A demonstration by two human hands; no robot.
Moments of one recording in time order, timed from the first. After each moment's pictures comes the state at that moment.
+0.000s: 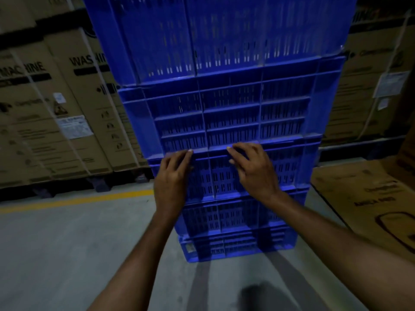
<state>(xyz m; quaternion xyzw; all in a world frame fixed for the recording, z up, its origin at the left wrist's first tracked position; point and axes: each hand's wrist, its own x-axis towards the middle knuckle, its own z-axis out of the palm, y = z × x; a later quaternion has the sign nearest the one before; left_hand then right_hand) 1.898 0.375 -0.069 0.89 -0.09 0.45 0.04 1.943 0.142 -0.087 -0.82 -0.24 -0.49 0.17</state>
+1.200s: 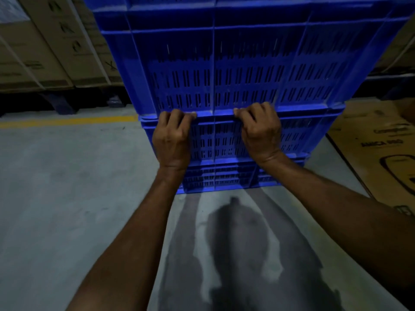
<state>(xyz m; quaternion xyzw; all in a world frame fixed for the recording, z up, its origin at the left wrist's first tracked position) 1.932 0.375 -0.251 0.85 -0.05 0.53 0.03 1.976 0.161 -0.256 -0.78 -0.18 -0.59 0.07</state>
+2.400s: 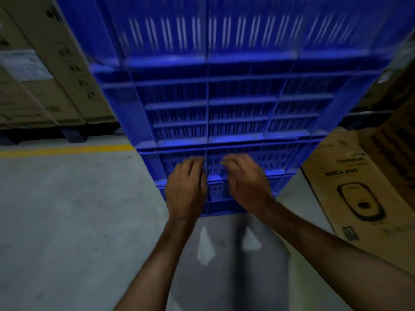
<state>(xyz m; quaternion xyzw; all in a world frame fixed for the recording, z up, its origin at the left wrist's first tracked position) 1.873 0.329 -0.067 0.92 -0.03 0.34 0.18 1.904 0.159 -0.072 -0.88 -0.26 -0.32 0.23</state>
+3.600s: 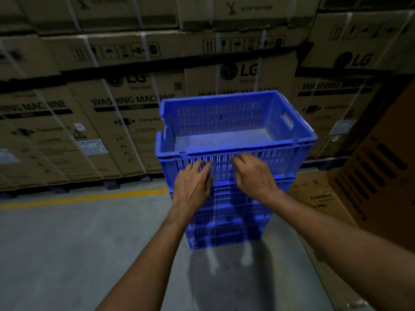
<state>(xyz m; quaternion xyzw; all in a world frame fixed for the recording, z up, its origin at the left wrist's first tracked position) 1.871 0.369 0.329 0.97 -0.13 0.20 0.03 1.897 0.163 0.339 -0.96 -0.21 -0.20 0.05</state>
